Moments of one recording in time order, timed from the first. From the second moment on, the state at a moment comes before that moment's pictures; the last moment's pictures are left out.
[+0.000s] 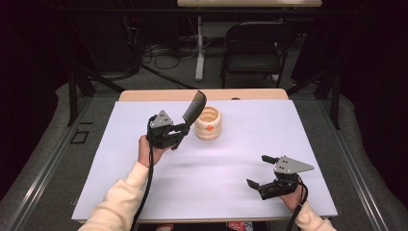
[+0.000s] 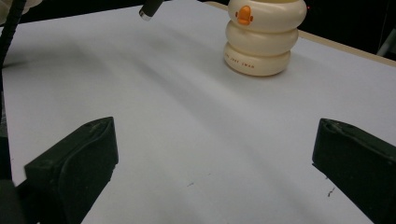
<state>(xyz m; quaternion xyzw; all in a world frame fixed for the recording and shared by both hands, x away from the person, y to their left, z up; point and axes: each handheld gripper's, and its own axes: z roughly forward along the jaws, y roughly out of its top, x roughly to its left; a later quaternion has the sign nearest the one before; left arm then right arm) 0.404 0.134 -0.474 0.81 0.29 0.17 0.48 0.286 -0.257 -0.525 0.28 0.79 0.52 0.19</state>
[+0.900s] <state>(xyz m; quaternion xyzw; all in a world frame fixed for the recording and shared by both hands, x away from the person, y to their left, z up) 0.419 0.118 -0.456 0.78 0.29 0.17 0.53 0.285 -0.258 -0.525 0.28 0.78 0.52 0.19</state>
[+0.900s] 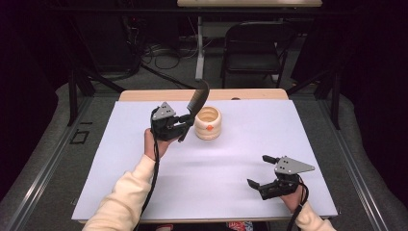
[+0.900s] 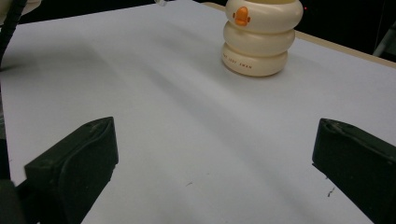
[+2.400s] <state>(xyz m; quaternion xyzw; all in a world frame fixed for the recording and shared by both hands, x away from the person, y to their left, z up) 0.458 0.088 -0.433 0.75 0.29 0.18 0.56 0.286 -0.258 -0.526 0.28 0.78 0.52 0.19</state>
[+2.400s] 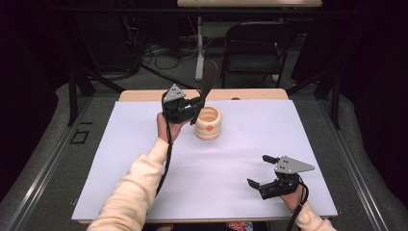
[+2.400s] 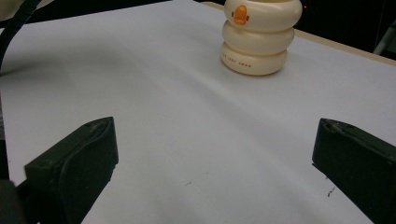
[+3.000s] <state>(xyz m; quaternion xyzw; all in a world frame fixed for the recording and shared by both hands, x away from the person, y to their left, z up) 0.470 0.076 -0.432 0.74 0.29 0.19 0.57 0.286 -0.258 -0.526 0.28 0.78 0.52 0.19</state>
